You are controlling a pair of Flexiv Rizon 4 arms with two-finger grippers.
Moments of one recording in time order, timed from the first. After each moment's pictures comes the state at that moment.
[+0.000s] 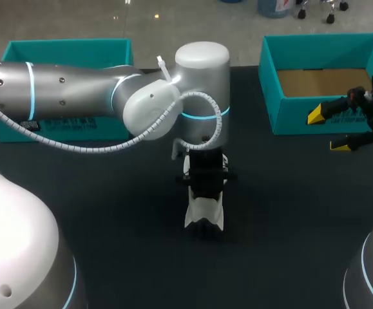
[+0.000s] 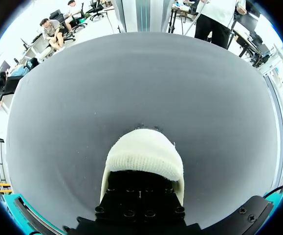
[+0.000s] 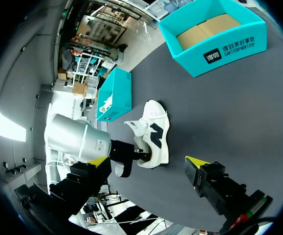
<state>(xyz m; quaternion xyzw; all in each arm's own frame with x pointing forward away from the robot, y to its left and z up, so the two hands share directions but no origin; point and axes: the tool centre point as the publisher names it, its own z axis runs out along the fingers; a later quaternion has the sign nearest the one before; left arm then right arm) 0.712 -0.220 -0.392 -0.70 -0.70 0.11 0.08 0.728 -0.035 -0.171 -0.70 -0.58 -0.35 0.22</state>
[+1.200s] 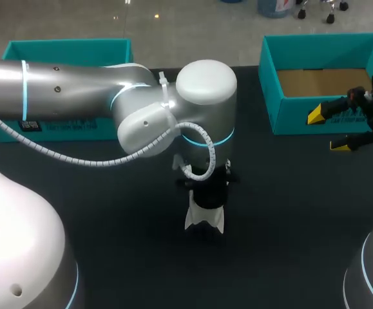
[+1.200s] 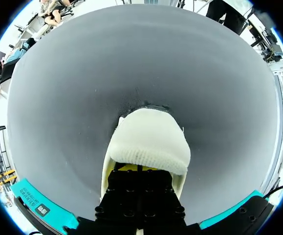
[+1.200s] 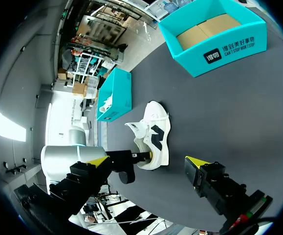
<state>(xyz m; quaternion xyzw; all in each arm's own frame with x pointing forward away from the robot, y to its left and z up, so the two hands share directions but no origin) 0.731 -0.222 -0.385 -0.69 -0.73 0.01 -0.03 0.728 -0.035 -0.171 -0.70 -0.58 -0.35 0.22</state>
